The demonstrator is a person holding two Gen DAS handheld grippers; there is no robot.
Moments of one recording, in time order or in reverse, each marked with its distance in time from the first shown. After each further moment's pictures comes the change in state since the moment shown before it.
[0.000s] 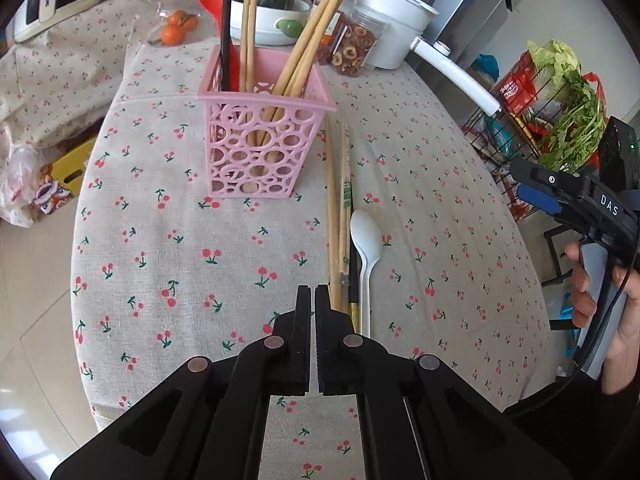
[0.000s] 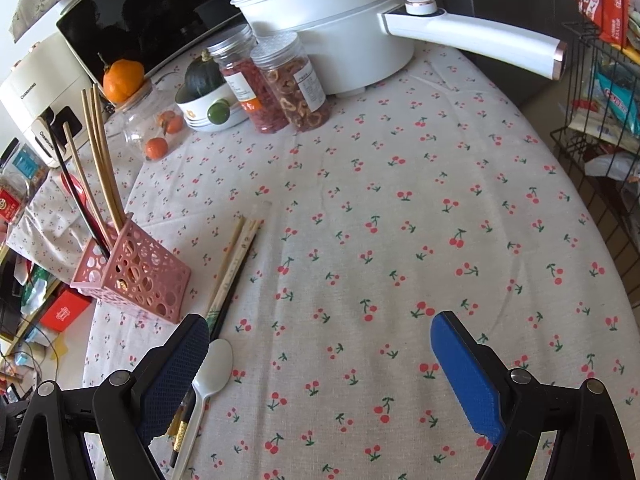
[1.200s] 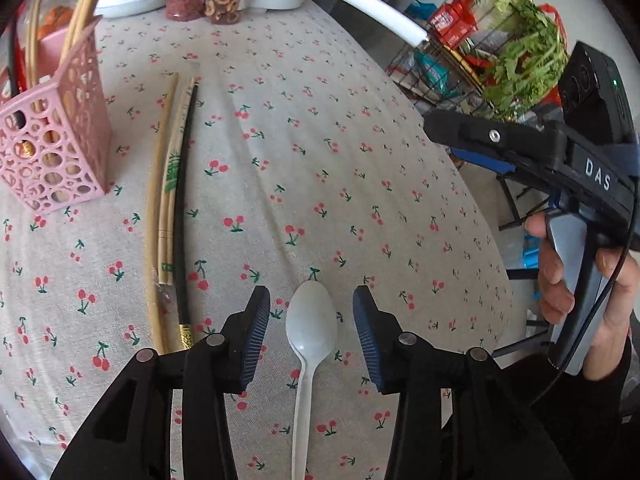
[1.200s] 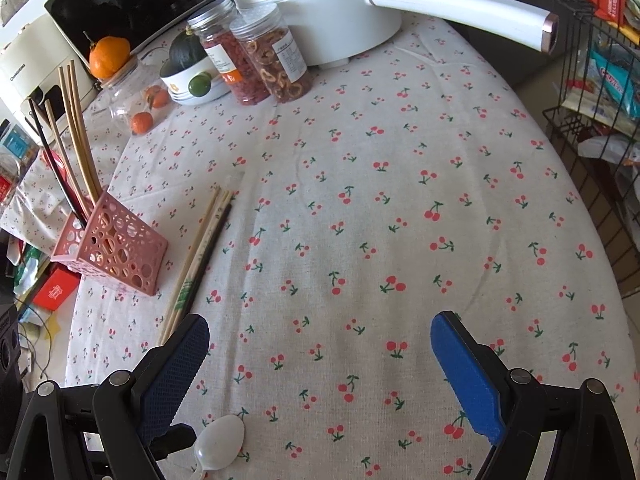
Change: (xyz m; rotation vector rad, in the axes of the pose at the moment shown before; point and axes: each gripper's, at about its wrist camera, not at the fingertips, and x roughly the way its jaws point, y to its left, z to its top) left arm 0.069 -0.103 0.011 0.188 0.185 -0.184; right arm 0.003 -0.024 -0.006 -0.009 0.076 -0.013
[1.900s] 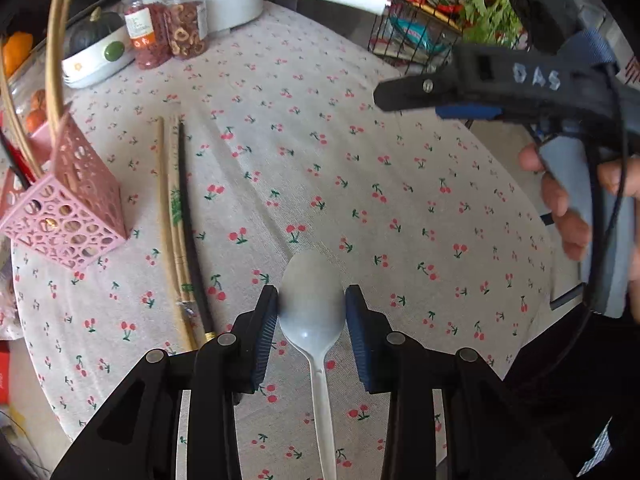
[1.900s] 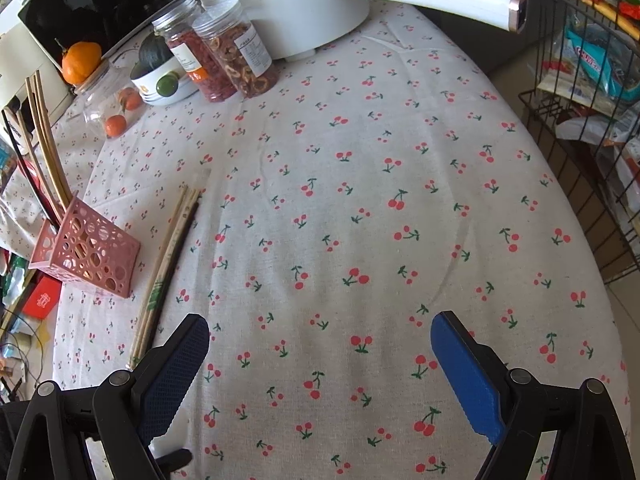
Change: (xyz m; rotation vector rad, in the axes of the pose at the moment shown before) left arm -0.023 -0.015 -0.009 0.186 -0.025 0.174; right arm 0.005 -0.016 0.001 0.048 0.024 -0.041
